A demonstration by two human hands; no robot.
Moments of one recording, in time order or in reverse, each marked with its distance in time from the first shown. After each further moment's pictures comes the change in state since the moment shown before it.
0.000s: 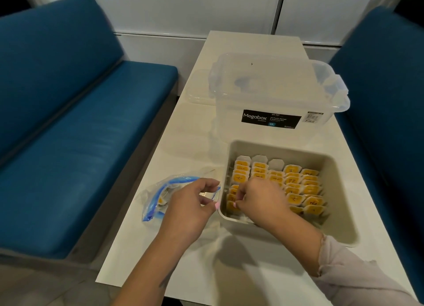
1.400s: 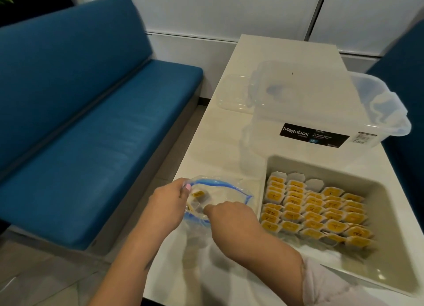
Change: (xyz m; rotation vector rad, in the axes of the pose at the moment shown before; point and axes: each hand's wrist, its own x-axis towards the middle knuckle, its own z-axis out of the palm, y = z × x) left_hand 0.036 -0.063 -0.077 0.250 0.096 -0.153; right_hand 0.006 -0.115 0.003 -0.140 -0.279 -0.368
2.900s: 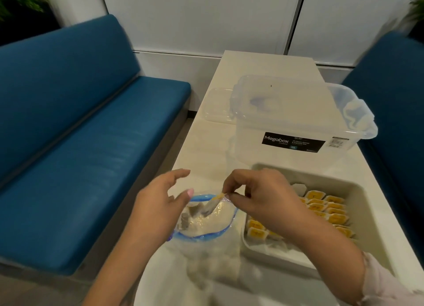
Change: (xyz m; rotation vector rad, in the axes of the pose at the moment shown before) left_hand -0.025 0.042 -0.024 -0.275 0.125 0.161; right_hand -0.041 0.064 -0.051 0.398 0.500 -0.074
